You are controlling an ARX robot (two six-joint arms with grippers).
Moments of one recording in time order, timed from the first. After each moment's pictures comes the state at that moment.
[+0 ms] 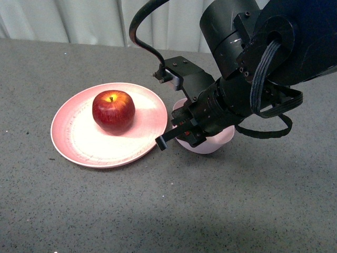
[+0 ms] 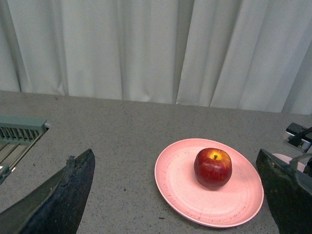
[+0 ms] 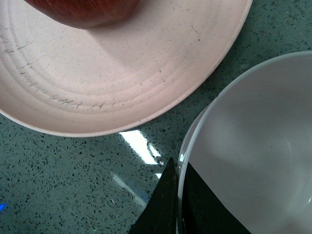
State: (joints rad) left arm 0.00 0.00 0.02 0.00 0.00 0.00; right arm 0.48 2.18 1.21 -0.05 -0.27 -0.18
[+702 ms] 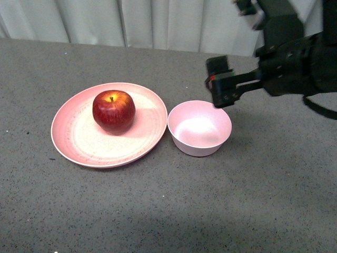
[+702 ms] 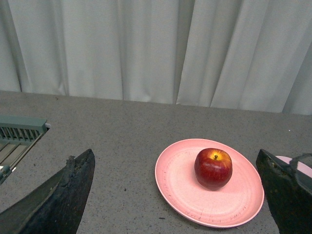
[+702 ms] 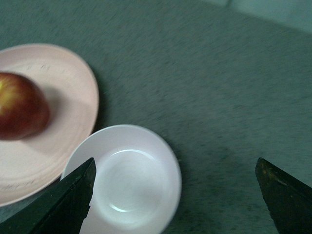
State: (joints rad) left arm 0.00 0.00 0.02 0.00 0.00 0.00; right arm 0.31 1.85 0.84 0.45 -0.12 -0.02
